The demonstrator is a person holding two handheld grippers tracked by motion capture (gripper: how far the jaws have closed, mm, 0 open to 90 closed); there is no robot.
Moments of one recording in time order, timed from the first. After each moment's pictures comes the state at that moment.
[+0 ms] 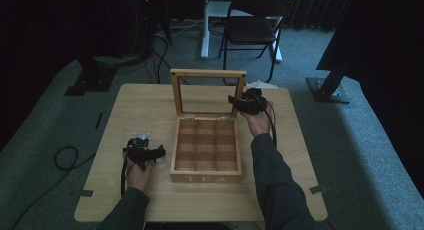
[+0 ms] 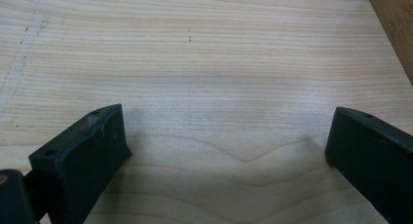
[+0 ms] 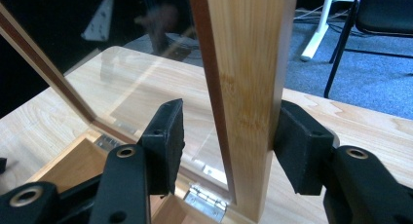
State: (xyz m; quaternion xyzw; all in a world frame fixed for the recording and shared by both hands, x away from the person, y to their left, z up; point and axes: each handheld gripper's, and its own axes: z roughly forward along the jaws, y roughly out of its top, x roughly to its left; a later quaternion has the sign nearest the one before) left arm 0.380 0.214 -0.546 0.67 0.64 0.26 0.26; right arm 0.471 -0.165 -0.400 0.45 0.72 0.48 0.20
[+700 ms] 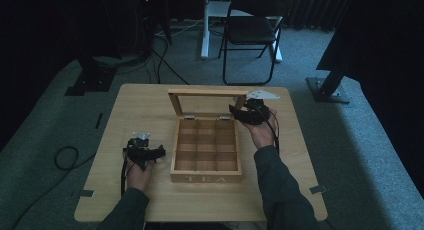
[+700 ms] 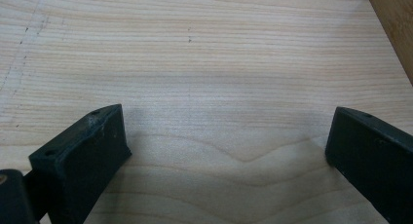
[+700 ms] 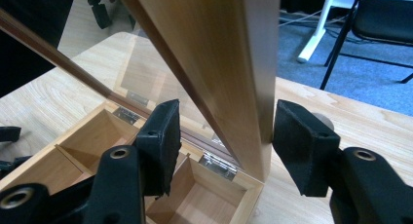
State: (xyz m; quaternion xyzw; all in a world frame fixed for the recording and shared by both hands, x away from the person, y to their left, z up) left arm 0.380 0.214 -0.546 0.67 0.64 0.26 0.26; right arm 0.430 -0.165 -0.396 0.43 0.74 0.47 0.22
